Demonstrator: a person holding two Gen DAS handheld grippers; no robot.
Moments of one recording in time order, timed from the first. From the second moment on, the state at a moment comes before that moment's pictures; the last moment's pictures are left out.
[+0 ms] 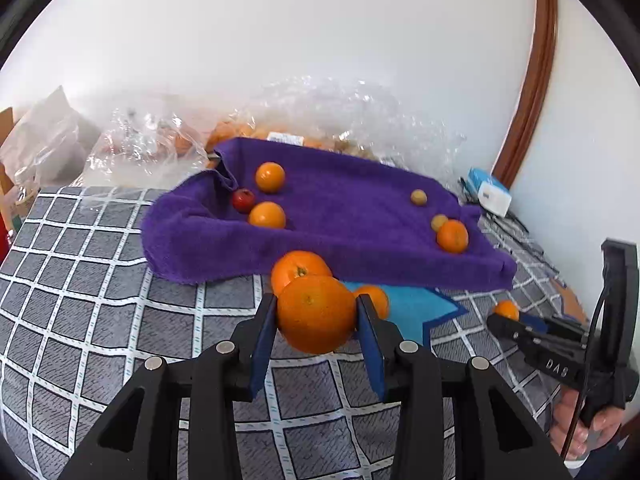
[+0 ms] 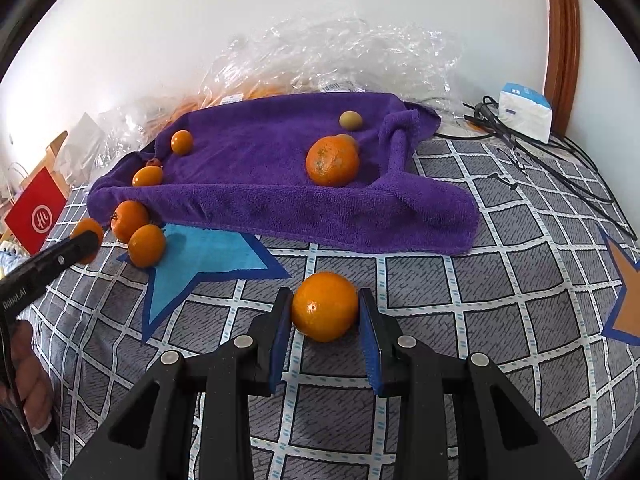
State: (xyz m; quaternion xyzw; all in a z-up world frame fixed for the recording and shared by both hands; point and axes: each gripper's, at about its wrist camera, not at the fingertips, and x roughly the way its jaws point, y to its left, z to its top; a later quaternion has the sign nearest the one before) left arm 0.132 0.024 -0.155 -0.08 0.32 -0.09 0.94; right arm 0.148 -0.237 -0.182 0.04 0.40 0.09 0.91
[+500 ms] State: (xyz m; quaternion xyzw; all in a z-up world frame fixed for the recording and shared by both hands) left arm 0.129 0.037 -0.147 -0.10 0.29 -0.05 0.95; right arm 0.140 -0.241 -0.177 0.06 0.38 0.11 0.92
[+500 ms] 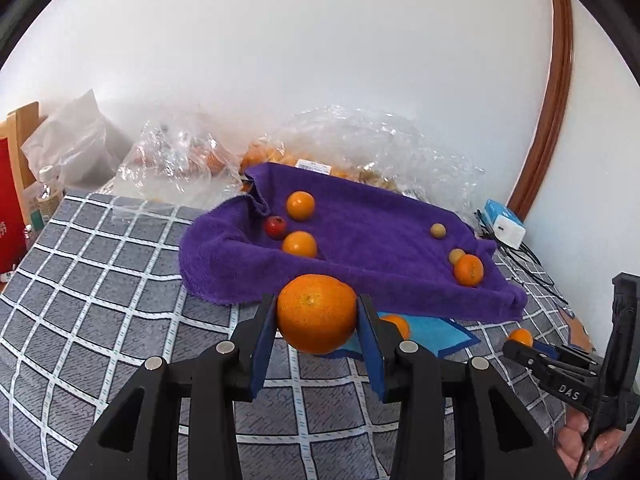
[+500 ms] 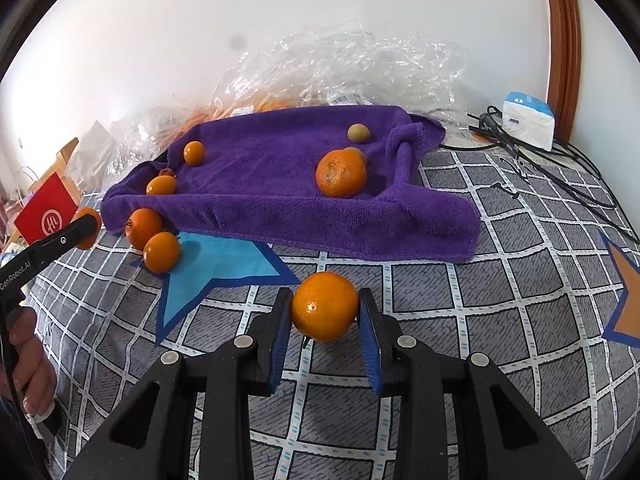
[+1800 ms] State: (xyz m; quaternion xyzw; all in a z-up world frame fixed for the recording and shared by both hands) left arm 0.148 0.041 -0.041 -0.09 0.27 -0.03 0.96; right arm 0.191 -0.262 -0.054 0.09 0.33 0.08 0.94
